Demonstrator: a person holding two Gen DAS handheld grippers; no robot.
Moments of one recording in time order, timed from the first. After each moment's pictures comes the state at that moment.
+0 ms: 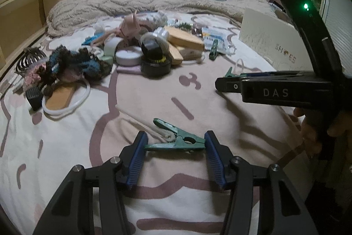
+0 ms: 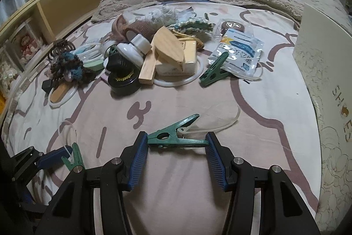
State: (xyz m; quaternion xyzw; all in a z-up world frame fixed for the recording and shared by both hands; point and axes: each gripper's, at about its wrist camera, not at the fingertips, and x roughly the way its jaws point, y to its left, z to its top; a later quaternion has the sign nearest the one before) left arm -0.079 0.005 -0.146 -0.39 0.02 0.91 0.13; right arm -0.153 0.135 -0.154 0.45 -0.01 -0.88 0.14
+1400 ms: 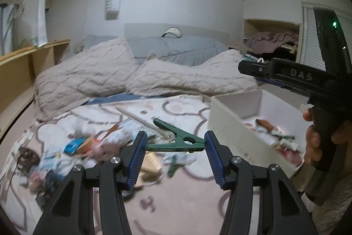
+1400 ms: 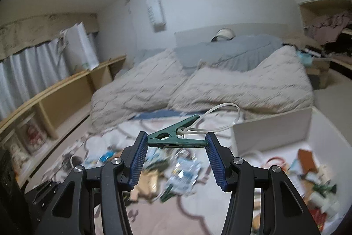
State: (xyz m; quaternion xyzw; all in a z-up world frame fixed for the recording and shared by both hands) left arm -0.129 0.079 0.007 -0.22 0.01 0.96 0.19; right arm -0.146 0.251 0.028 0.21 -0.11 -0.97 0.07
